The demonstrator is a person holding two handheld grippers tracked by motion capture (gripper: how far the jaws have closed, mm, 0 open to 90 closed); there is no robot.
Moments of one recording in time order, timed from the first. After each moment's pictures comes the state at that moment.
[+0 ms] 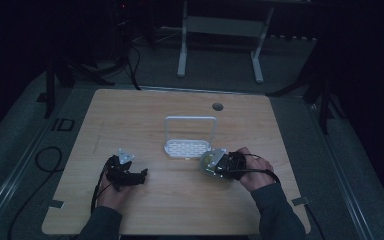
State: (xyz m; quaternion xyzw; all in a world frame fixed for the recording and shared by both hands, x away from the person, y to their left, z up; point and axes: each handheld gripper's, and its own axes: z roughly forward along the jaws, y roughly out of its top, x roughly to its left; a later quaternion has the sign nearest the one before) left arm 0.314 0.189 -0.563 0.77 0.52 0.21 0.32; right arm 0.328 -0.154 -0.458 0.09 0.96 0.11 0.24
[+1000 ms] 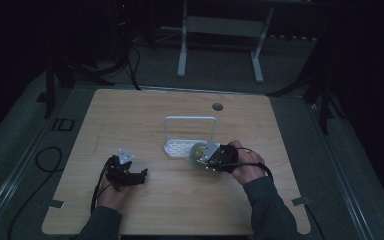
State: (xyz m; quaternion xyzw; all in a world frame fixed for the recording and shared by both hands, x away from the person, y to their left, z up) left arm 0.314 0.189 -0.563 0.77 0.52 0.21 0.32; right arm 0.342 -0.134 -0.451 0.06 0.95 0.15 0.26
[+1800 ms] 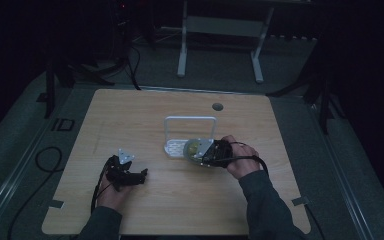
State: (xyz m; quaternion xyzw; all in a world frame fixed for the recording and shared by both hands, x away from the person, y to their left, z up) left arm 0.314 0.189 -0.563 0.77 0.52 0.21 0.32; right arm 0.351 -0.117 -0.443 0.03 0.95 0.16 0.27
